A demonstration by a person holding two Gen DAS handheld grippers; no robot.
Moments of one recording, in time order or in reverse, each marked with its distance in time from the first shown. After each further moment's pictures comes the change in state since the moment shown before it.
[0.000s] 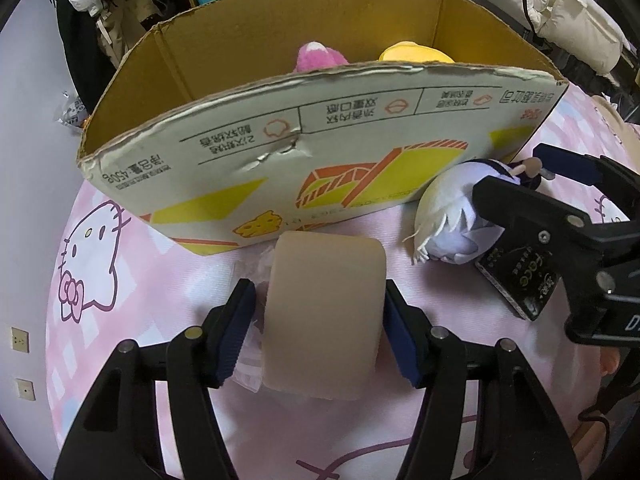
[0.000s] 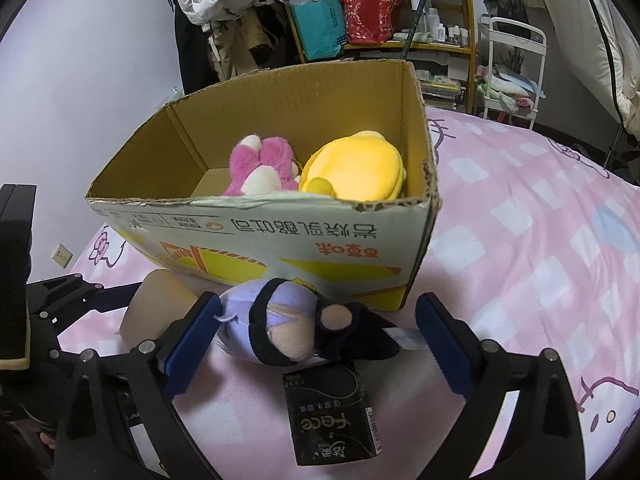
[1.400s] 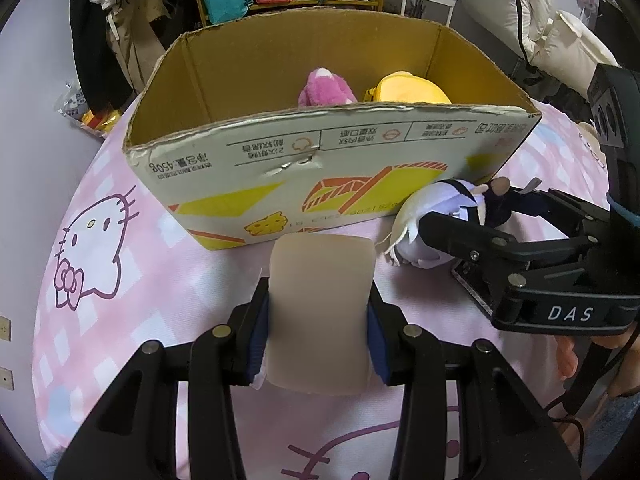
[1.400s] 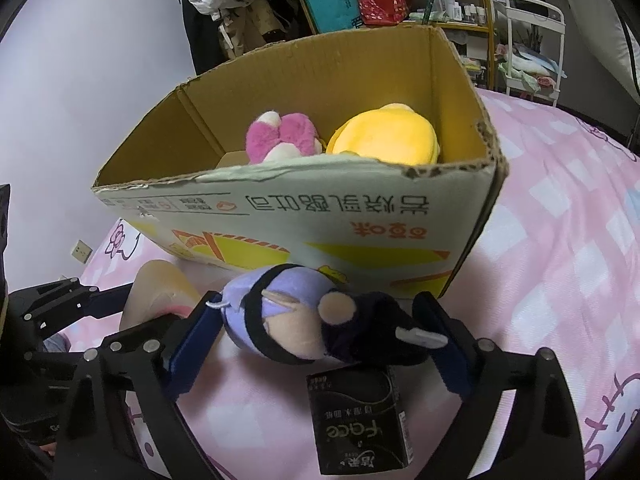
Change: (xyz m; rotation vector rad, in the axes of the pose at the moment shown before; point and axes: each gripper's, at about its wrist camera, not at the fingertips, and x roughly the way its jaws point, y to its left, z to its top) left arm -0.027 0.007 -0.010 -0.063 -0.061 -0.063; right arm 0.019 0.009 -0.005 0.016 0.057 0.086
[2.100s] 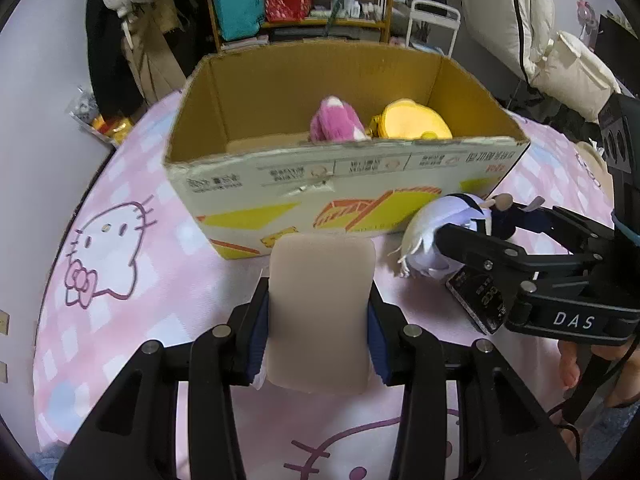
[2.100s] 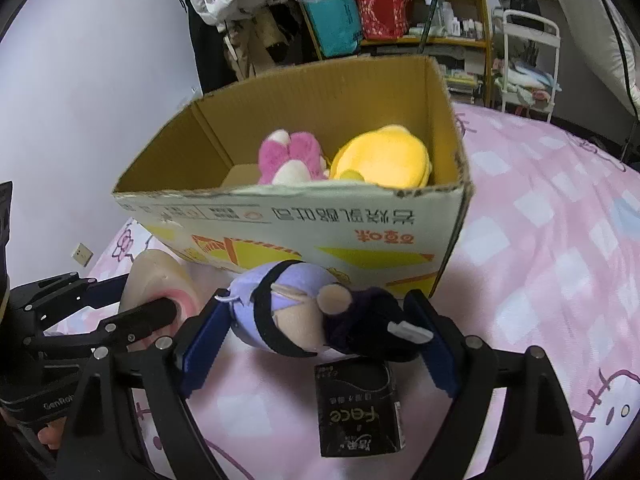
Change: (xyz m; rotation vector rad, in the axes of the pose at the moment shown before) left arm -0.024 0.005 -0.003 -0.036 -0.083 0.012; right arm -0.027 0.002 -0.001 -0.014 -0.054 -0.005
